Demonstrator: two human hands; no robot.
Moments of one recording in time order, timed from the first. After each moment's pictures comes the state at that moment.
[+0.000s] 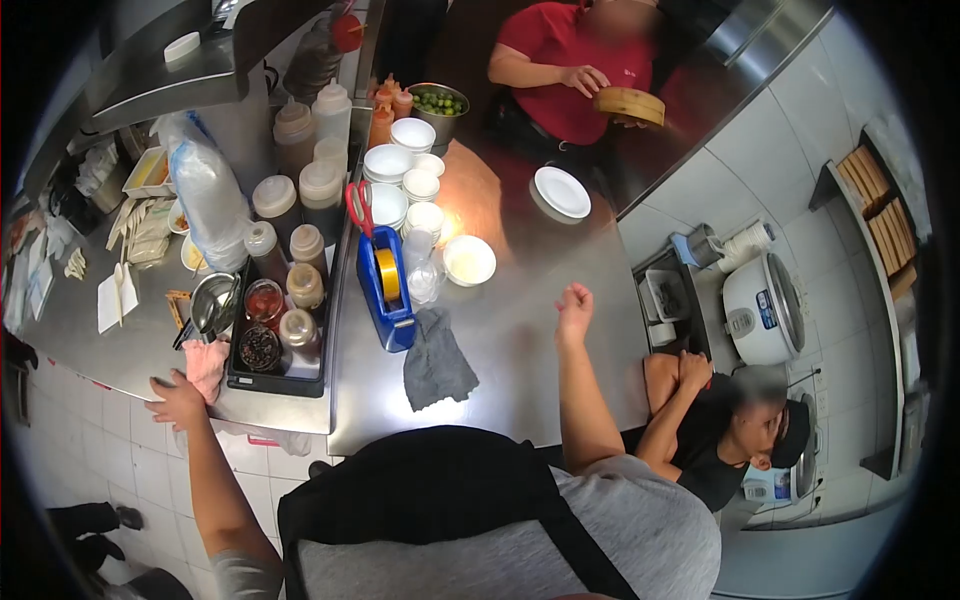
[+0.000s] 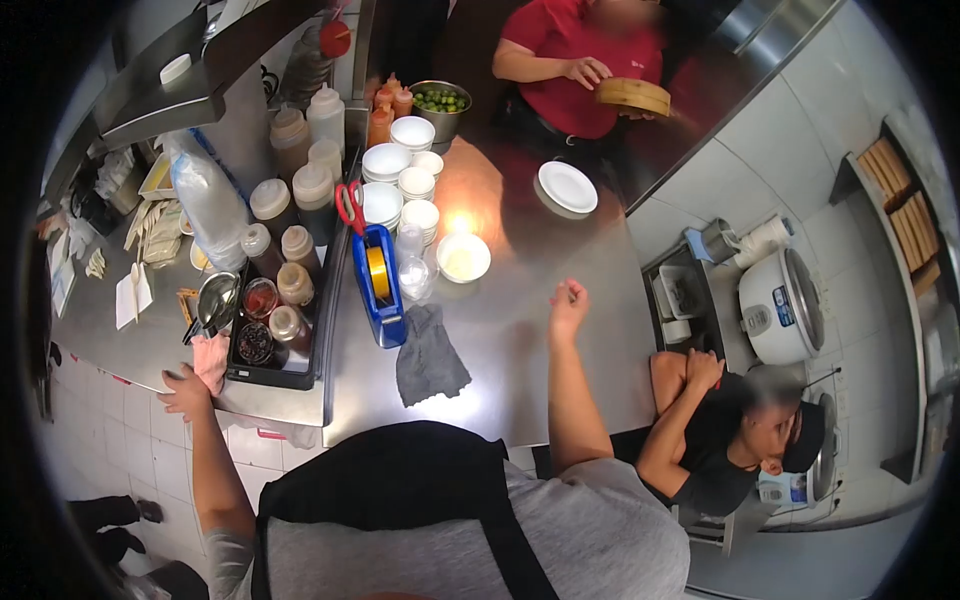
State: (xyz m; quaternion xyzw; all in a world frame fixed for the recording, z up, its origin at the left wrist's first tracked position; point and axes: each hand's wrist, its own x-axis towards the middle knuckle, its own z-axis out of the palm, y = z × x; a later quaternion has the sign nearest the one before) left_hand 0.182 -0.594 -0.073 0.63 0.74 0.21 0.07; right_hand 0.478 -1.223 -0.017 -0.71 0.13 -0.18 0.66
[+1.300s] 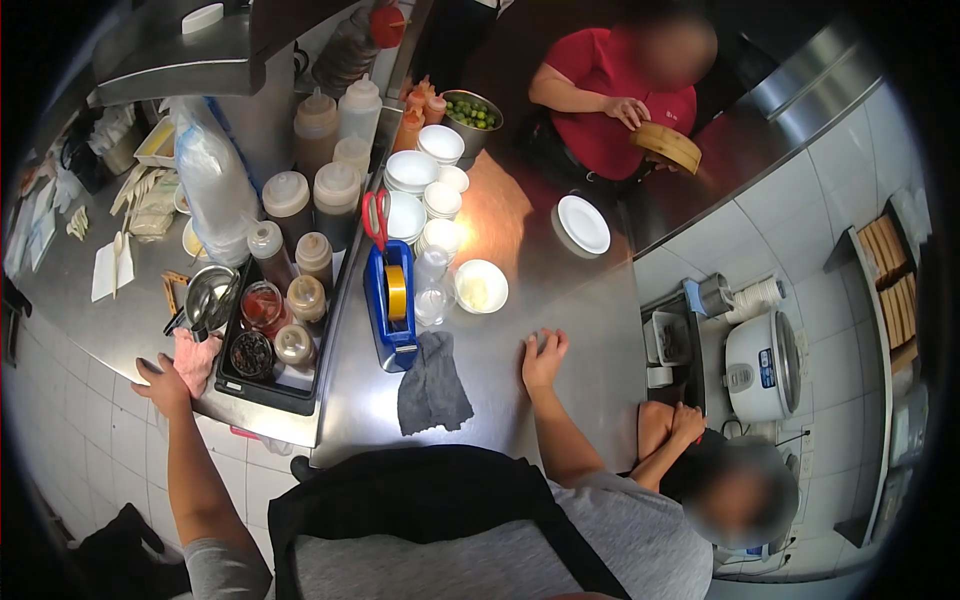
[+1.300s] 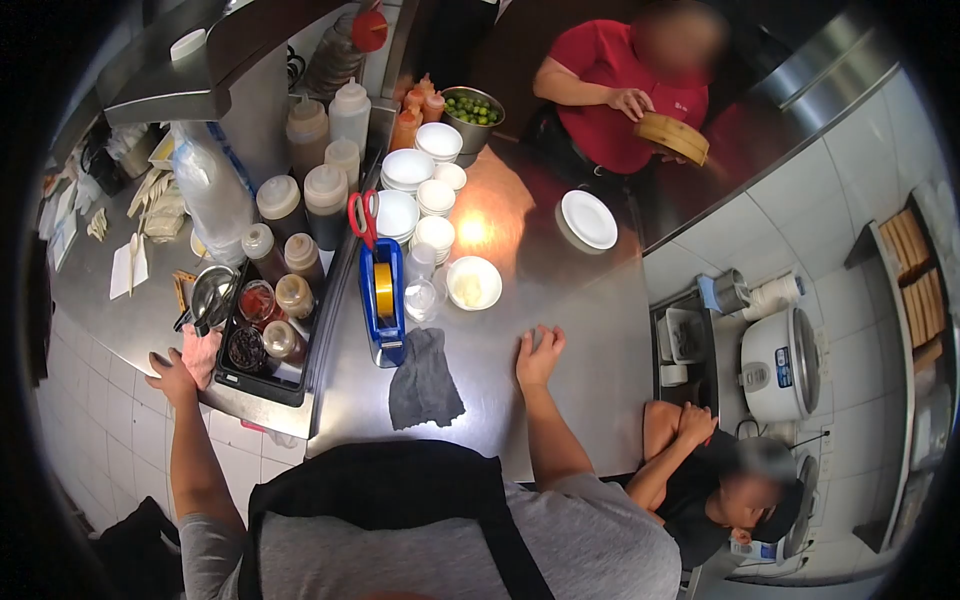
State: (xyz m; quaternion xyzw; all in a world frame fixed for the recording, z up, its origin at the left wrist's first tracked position) left_hand 0.171 -0.583 -0.084 0.66 0.68 0.27 0.16; right_hand 0.465 -1.202 -0.074 -0.93 -0.03 -0.21 0.31
